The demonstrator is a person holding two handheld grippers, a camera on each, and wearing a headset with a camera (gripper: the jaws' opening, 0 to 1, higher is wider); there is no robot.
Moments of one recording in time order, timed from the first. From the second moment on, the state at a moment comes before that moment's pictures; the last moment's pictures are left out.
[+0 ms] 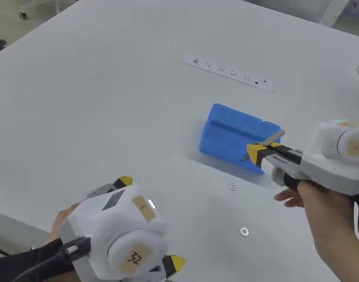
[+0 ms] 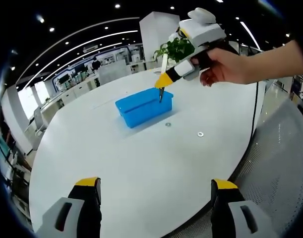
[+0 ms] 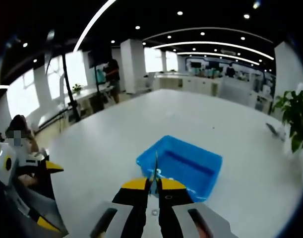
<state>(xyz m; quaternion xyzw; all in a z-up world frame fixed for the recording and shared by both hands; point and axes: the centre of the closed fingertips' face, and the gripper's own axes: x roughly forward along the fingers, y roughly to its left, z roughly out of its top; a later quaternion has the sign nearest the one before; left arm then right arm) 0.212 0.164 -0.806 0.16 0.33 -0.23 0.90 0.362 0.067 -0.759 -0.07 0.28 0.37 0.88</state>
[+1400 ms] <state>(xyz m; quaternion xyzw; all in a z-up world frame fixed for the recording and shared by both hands) 0.211 0.165 -0.807 0.16 0.34 -0.23 0.90 0.350 0.054 -0.824 -0.09 0.33 0.36 0.87</state>
